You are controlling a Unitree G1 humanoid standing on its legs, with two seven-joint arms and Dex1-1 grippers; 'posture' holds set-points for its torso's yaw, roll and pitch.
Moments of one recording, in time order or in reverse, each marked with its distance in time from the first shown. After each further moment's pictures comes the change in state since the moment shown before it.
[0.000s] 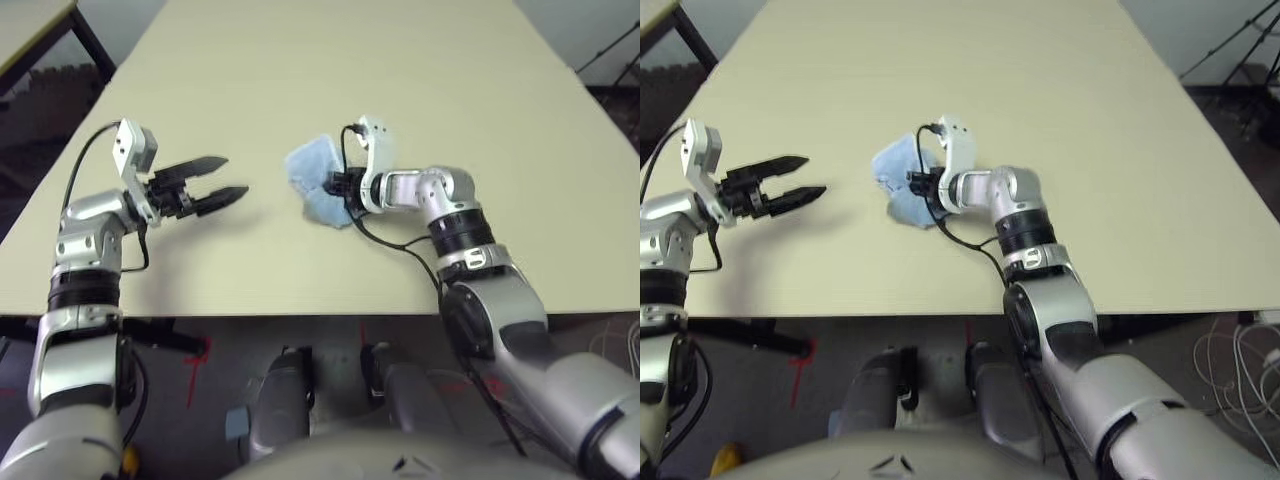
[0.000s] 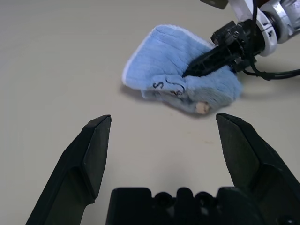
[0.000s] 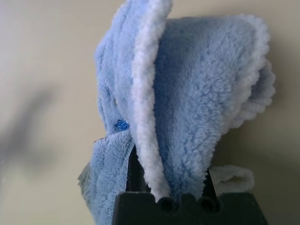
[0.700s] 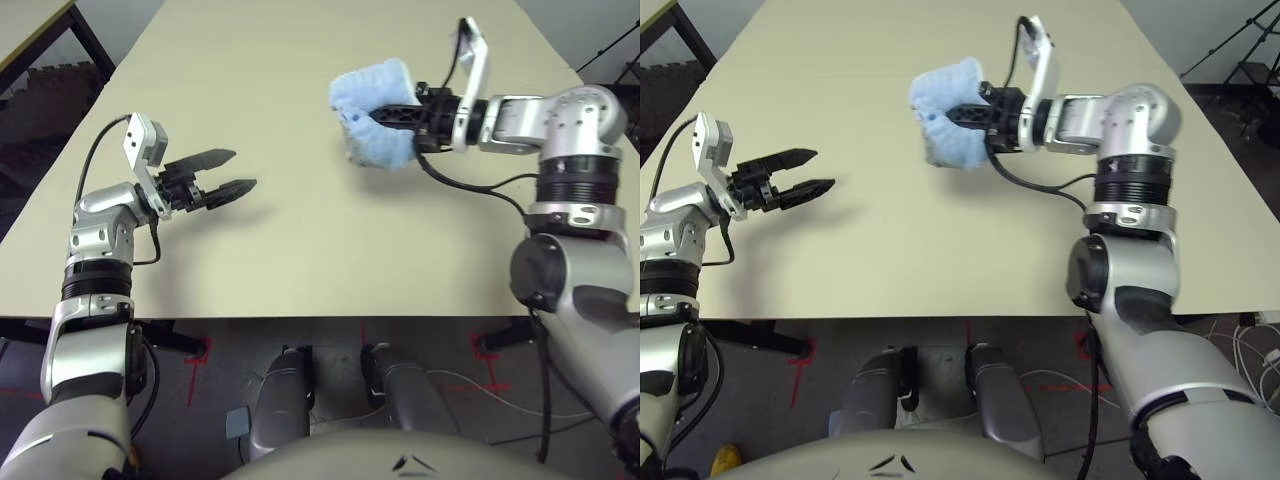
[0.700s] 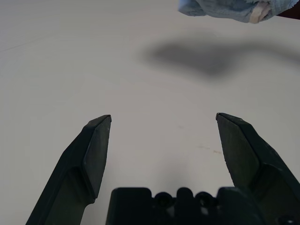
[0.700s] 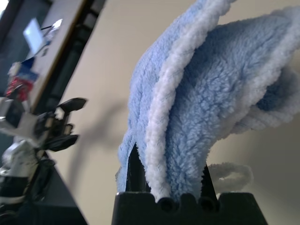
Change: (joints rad) left arm -0.032 -0.038 -0.010 0.073 0.020 -0.037 0.012; right arm -0.059 -0.460 -0.092 -0.216 0.234 0.442 0.299
